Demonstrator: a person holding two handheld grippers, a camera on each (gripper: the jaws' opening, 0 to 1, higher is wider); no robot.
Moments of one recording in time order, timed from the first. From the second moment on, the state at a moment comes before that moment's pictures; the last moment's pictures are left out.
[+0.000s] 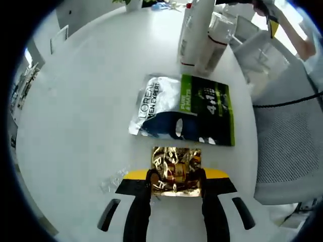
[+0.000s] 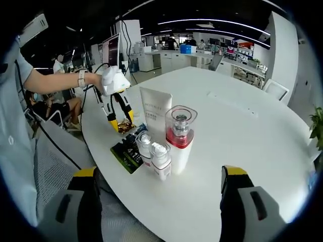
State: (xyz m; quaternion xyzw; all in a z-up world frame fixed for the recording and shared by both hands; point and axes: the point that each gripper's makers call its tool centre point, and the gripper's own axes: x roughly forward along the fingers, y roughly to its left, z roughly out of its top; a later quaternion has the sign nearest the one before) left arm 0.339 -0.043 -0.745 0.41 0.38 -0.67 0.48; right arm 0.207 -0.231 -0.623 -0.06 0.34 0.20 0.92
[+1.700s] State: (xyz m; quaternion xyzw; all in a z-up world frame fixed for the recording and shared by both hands) left arm 0.386 -0.041 -0.742 0.46 0.32 -0.65 0.52; right arm 0.208 -0.233 -0.627 -0.06 0.34 0.20 0.92
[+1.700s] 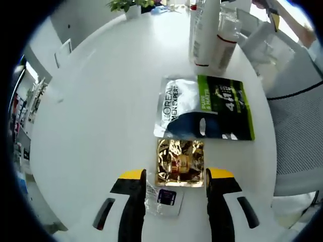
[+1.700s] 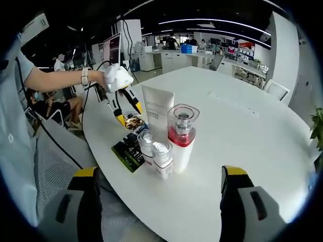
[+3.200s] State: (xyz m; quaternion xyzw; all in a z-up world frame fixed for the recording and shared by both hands) left arm 0.363 -0.048 -0.742 0.49 0.28 -0.67 0.48; right arm 0.201 -0.229 -0.630 -0.05 0.34 0.20 0.92
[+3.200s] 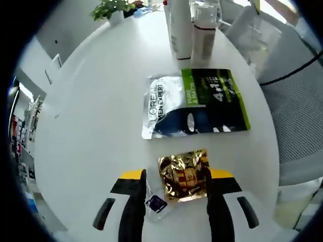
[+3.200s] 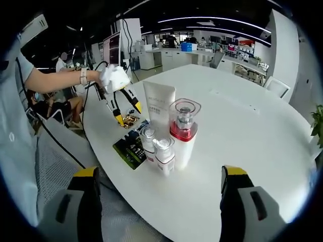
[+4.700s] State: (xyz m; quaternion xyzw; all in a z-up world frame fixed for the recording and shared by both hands) left arm 0.369 -0.025 -0.744 0.31 0.36 -0.51 0.72; right arm 0.200 -0.227 -0.634 -0.05 0.35 0.21 0.91
